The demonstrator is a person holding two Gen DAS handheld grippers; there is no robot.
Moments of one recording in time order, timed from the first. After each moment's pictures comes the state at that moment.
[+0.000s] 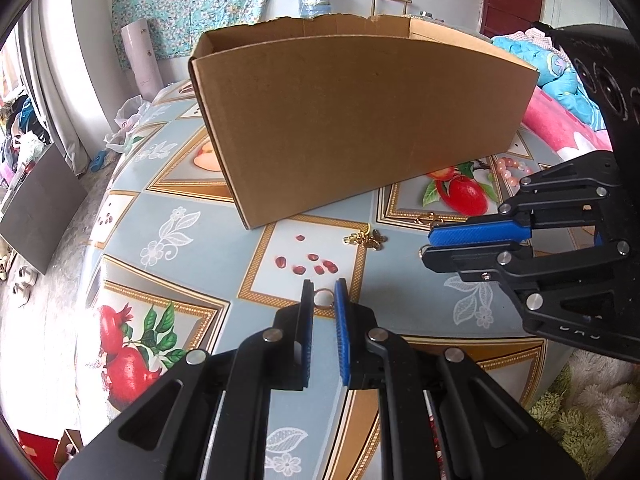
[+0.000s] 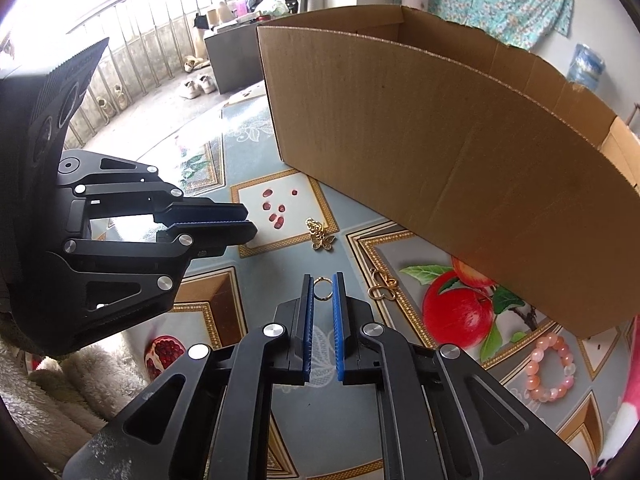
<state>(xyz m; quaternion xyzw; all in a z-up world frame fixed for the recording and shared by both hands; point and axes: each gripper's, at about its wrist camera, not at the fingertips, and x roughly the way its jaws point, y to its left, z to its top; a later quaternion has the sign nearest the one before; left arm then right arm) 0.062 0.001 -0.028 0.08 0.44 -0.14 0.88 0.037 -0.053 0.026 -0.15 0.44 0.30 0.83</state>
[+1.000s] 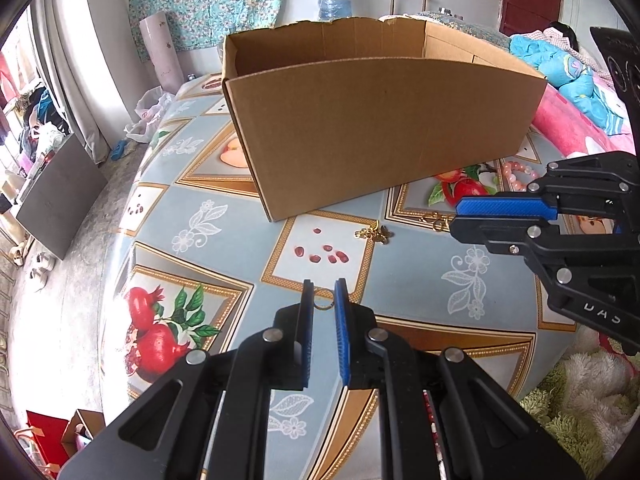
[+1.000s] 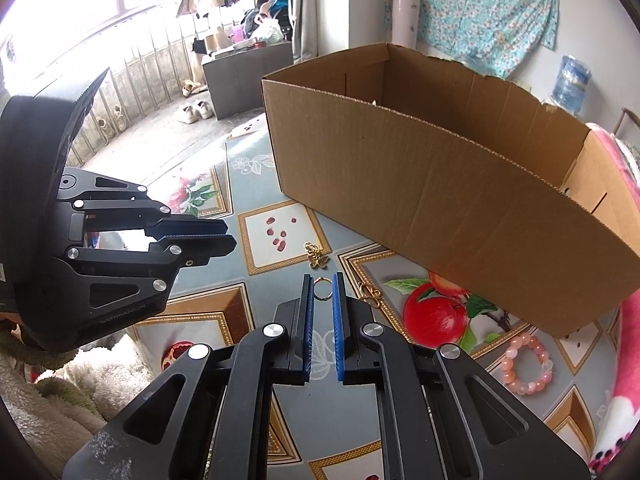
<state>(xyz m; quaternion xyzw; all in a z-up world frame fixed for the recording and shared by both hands) 0.050 0.003 -0.004 0.09 0.45 -0.10 0.88 0.010 -0.078 0.051 -0.13 0.40 0.30 0.86</state>
